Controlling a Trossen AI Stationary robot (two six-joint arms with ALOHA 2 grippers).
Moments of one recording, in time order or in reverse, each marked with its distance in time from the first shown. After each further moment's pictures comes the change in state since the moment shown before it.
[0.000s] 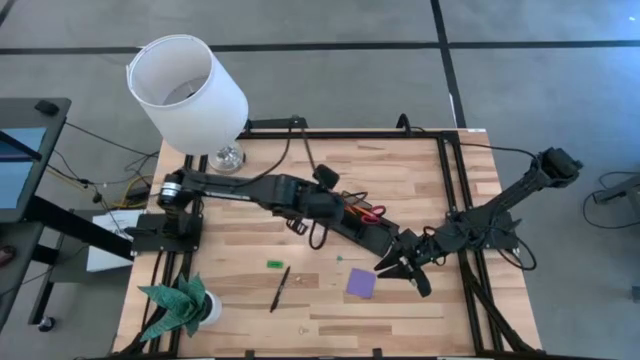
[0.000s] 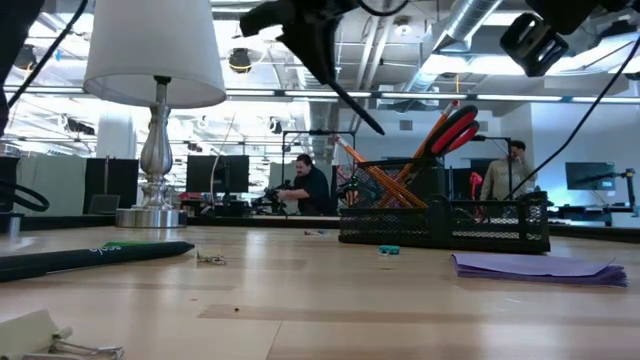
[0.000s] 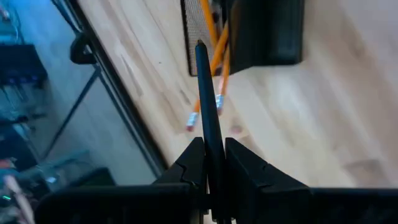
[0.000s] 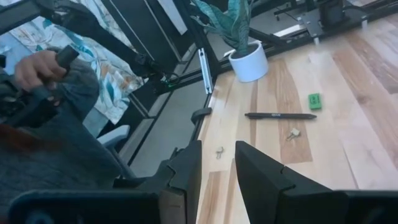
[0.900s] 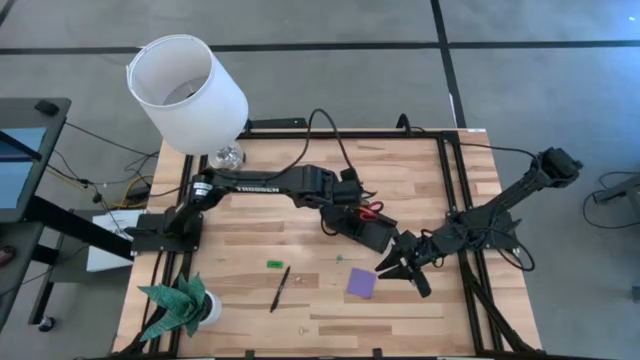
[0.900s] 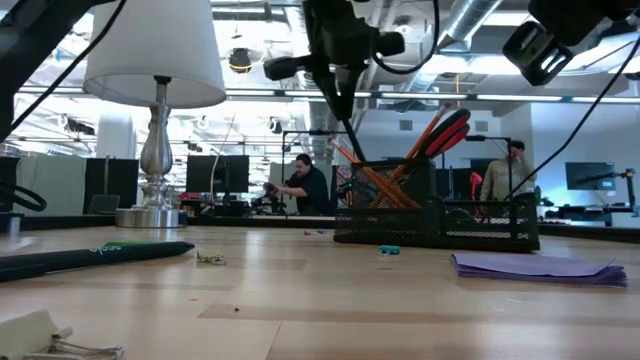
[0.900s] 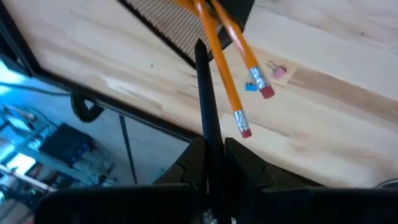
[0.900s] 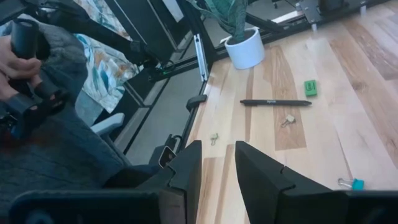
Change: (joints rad) left arm 0.099 0.219 0.212 -0.096 -0.065 0.718; right arm 0.002 0.000 -0.001 -0.054 -0.010 -0.003
